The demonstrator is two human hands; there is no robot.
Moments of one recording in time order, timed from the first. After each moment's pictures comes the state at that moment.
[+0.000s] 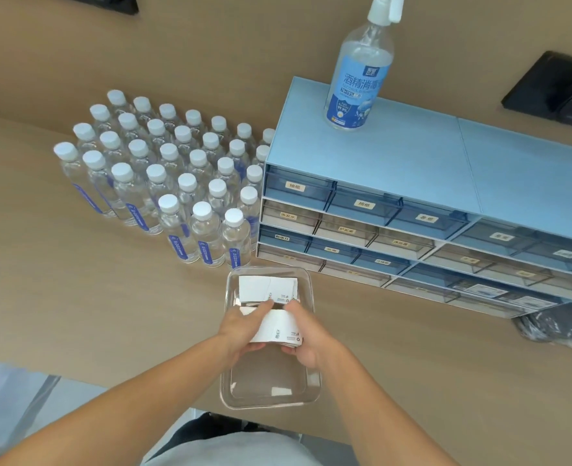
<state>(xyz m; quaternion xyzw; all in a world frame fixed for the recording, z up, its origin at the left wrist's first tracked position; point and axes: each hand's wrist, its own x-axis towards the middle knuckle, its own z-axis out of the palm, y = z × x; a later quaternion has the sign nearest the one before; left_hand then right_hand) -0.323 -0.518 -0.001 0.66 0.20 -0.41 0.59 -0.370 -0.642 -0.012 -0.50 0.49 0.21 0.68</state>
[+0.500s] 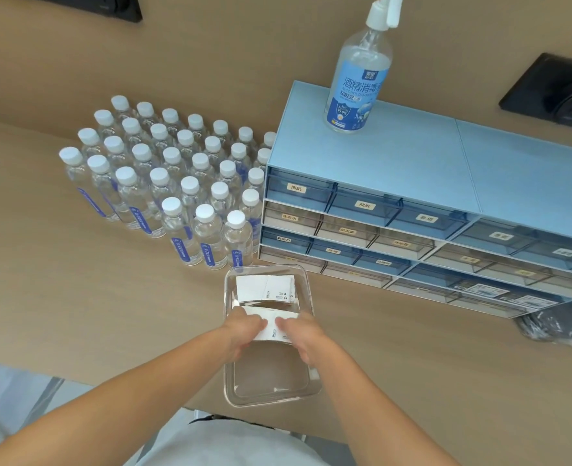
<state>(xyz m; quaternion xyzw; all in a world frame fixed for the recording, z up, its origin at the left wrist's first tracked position) -0.311 -0.516 -0.024 0.72 0.19 -0.44 0.50 -0.369 -0.635 -0.014 -0.62 0.46 0.19 0.61</state>
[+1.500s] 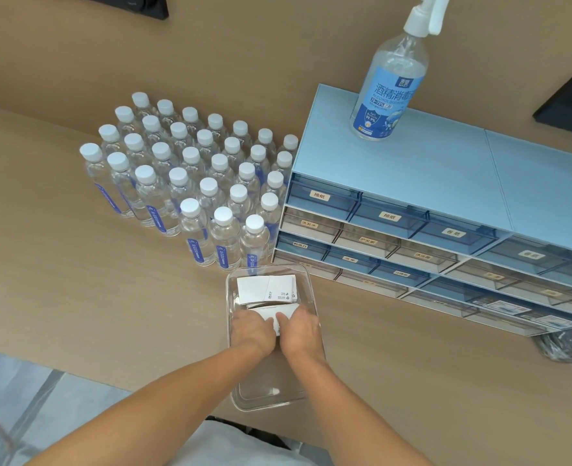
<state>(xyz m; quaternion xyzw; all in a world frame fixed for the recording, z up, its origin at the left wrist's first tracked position) -0.313 -0.525 -0.016 0.90 0.10 -0.34 0.26 -0.346 -0.603 -0.019 -0.84 0.42 0.12 0.32</state>
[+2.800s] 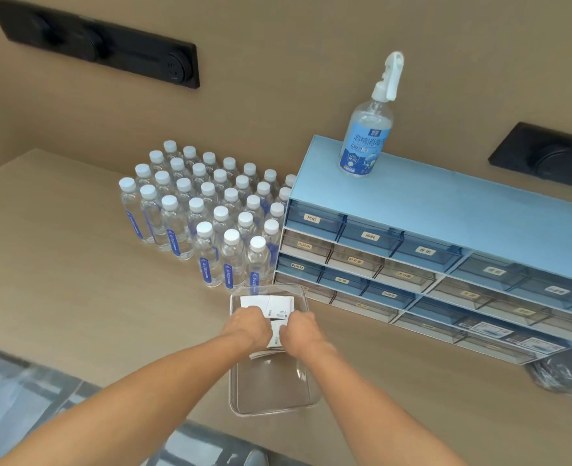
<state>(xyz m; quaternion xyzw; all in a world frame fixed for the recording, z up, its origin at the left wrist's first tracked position) -0.307 -0.510 0.046 0.95 -0.06 -0.28 0.14 -0.350 -0.617 0.044 -0.92 0.25 0.21 0.23</state>
